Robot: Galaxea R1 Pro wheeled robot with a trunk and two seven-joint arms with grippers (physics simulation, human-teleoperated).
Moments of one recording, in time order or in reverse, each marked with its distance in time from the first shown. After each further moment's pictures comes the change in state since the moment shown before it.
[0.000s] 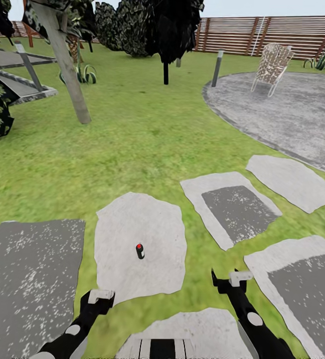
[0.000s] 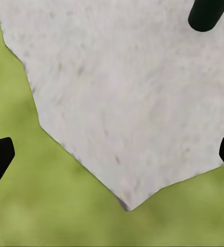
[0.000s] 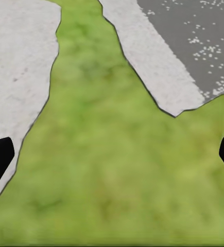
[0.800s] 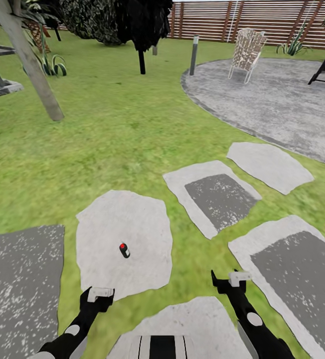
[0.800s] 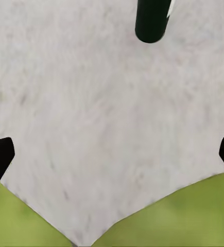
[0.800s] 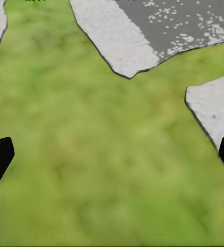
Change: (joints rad) left arm -0.001 0.001 -0.001 0.000 0.000 -0.051 0.010; right arm 0.000 0.002 0.001 0.000 0.000 0.000 0.000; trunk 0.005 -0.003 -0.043
